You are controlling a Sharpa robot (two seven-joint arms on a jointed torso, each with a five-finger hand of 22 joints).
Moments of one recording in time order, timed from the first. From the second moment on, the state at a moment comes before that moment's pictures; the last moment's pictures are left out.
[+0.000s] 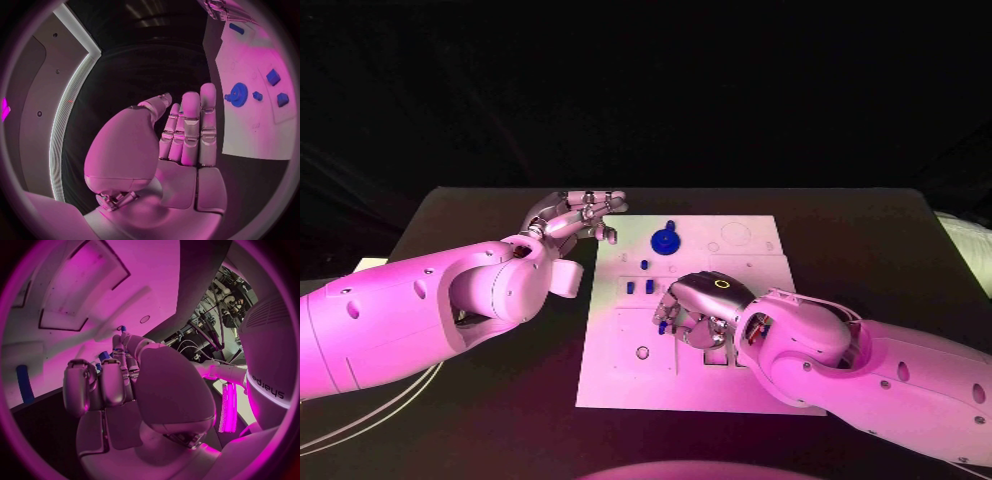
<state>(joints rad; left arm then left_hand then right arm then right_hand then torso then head) 1.17 -0.88 -0.02 1.64 0.05 -0.39 0.37 1.38 -0.15 0.46 0.07 0.14 1.02 0.19 0.09 0.07 1.10 0.12 0.14 0.07 1.24 0.03 0.99 0.50 0.16 1.18 0.13 0.60 0.93 0.94 -0.80 0.07 1.82 -1.74 -0.21 -0.26 1.49 -0.12 0.51 0.08 0.08 1.19 0.13 0.07 0.10 1.25 0.07 0.06 0.07 1.46 -0.01 1.31 1.16 0.05 1.40 0.09 1.42 1.31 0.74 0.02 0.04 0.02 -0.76</state>
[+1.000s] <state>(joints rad) 1.17 -0.88 -0.02 1.64 0.05 -0.38 0.36 1.38 -0.15 0.46 0.07 0.14 1.02 0.19 0.09 0.07 1.10 0.12 0.14 0.07 1.24 0.03 0.99 0.50 0.16 1.18 0.13 0.60 0.93 0.94 -0.79 0.07 1.82 -1.79 -0.18 -0.29 1.49 -0.11 0.51 0.08 0.09 1.18 0.13 0.07 0.10 1.25 0.07 0.06 0.07 1.46 -0.01 1.31 1.16 0.05 1.40 0.10 1.42 1.31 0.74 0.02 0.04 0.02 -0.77</state>
